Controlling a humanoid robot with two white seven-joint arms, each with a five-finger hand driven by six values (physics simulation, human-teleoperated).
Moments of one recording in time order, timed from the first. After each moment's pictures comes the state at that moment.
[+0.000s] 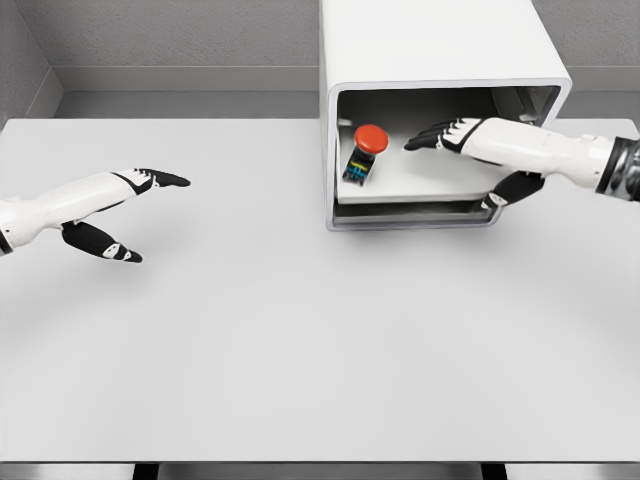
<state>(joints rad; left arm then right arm) -0.50 0.93 -0.63 -1.38 0.06 -0.61 -0.40 -0.83 -0.88 0.86 -1.39 0.01 -0.61 0.40</state>
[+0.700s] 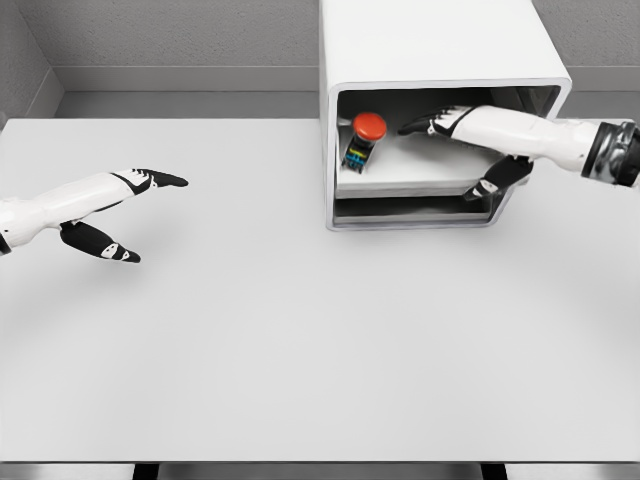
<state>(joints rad) -0.50 0.93 -0.63 -1.37 0.06 -0.61 -0.40 -0.88 -0.80 0.86 -1.27 0.01 -0.61 0.44</state>
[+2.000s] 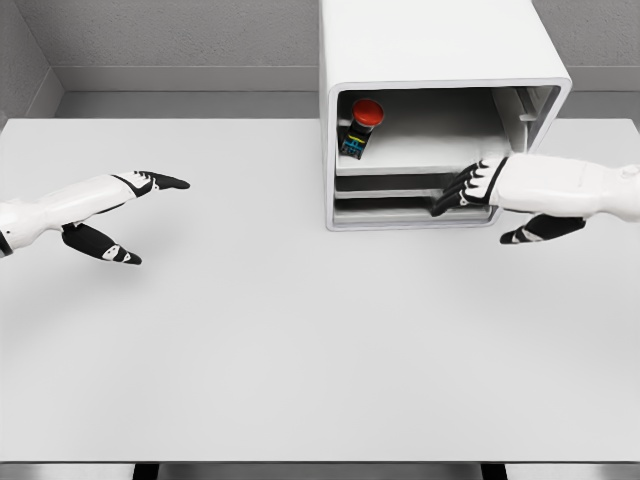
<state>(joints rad) -0.50 0.93 -0.64 -1.37 0.06 -0.61 -0.40 -0.88 -1.15 0.98 -1.68 0.01 -0.61 0.39</state>
